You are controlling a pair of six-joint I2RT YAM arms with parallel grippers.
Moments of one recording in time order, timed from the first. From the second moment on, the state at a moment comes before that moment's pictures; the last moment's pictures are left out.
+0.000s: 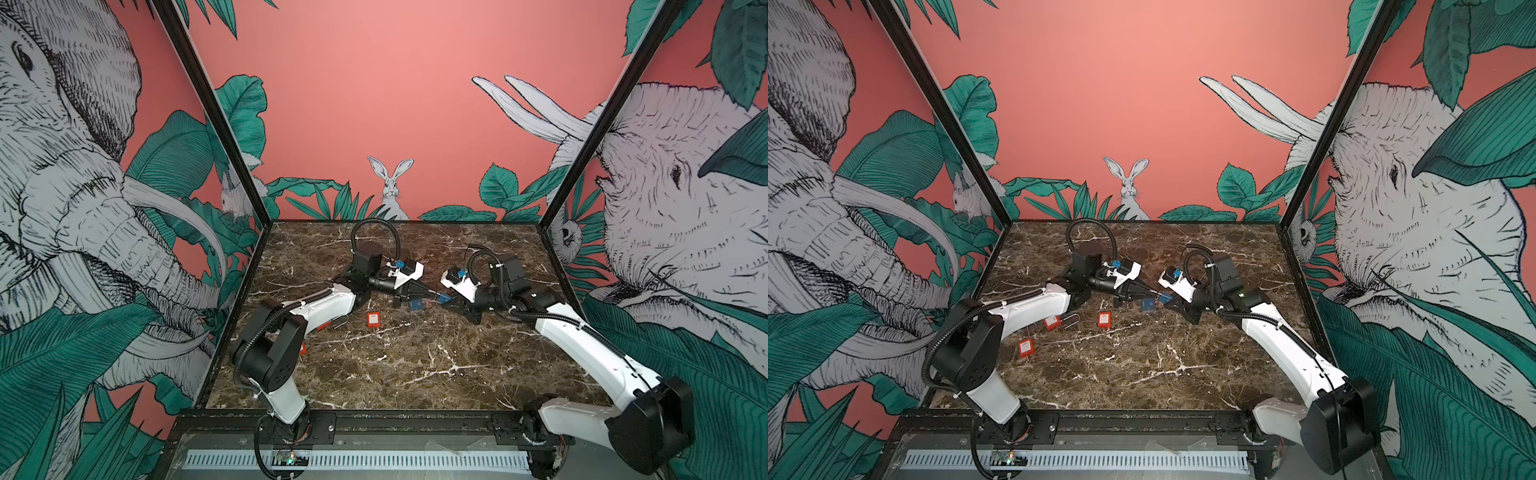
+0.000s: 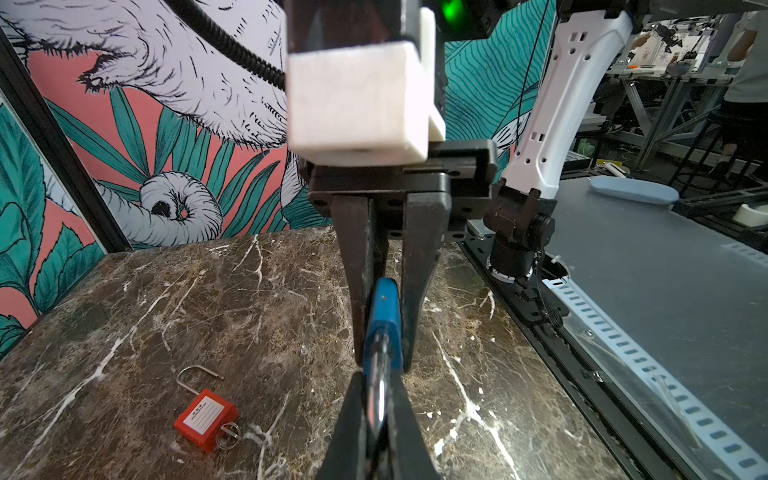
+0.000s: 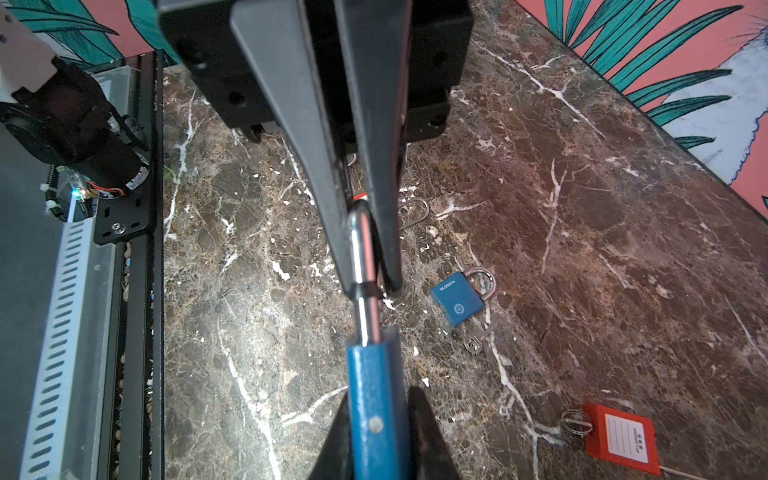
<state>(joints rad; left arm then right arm) -0.60 1.68 1.04 0.31 1.22 0.39 0.43 1.22 0.98 -0.57 -0.65 -0.54</state>
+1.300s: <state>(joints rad) -0.60 1.64 1.15 -0.05 1.14 0.66 0.42 1.24 0.94 -0.49 -0.72 -0.49</state>
